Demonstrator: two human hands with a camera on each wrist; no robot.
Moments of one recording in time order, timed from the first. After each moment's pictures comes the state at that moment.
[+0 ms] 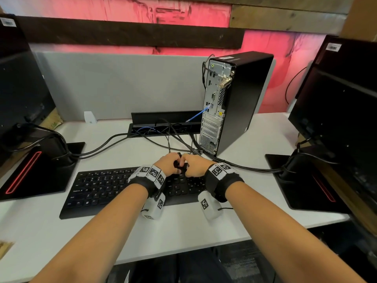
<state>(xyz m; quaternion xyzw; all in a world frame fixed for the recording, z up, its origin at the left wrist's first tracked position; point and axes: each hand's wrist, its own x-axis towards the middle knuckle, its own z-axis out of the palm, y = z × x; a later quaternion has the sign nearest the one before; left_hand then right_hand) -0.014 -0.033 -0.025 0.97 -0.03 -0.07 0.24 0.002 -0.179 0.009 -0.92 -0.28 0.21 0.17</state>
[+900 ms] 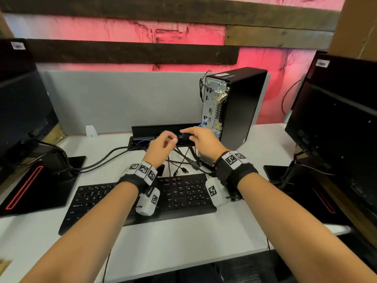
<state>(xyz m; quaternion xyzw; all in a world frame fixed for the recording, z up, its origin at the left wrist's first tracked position) -0.013 -0.023 0.050 0.87 -0.03 0.19 0.45 0.029 -0.191 0.092 -0.89 -0.33 -0.06 0.31</state>
